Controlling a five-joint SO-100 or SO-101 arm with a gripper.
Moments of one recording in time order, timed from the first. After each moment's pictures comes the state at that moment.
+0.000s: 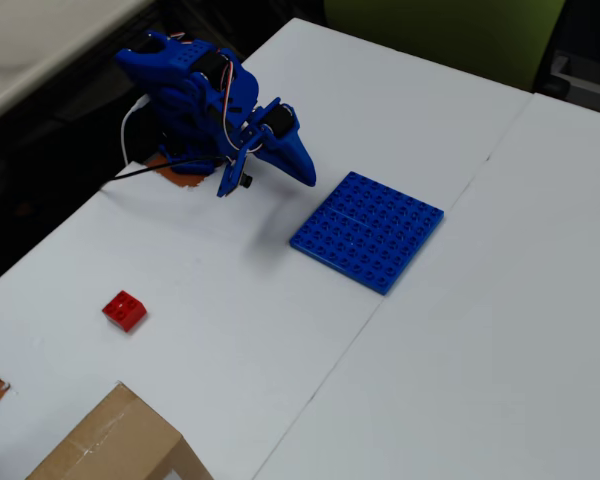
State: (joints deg) arm -1.8 189.0 179.3 42.4 -3.8
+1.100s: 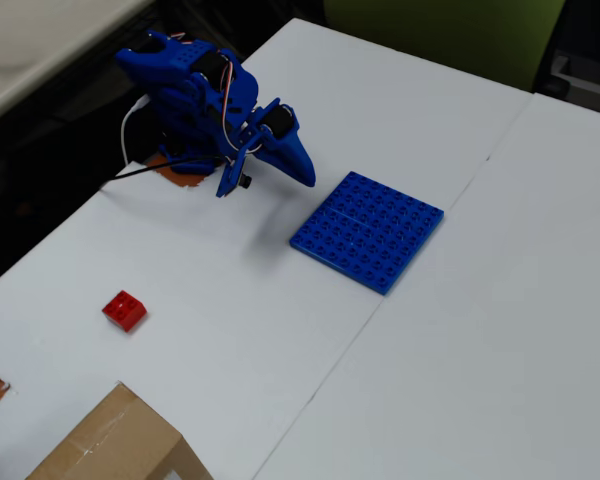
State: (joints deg) arm -1.1 189.0 179.3 42.4 -3.8
